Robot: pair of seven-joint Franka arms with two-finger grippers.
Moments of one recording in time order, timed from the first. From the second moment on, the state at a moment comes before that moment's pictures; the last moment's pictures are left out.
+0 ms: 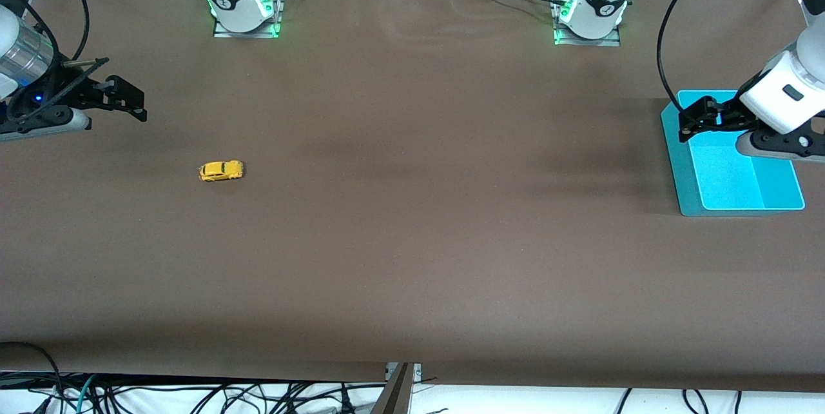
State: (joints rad) left arm 0.07 0.09 -0.14 -1.54 0.05 1.63 0.02; right arm -0.02 0.00 0.07 -1.70 0.00 1.70 -0.12
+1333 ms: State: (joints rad) left arm 0.07 0.07 -0.15 -1.54 0.05 1.62 0.02; right arm -0.02 0.01 0.07 -1.69 0.00 1.68 -0.12
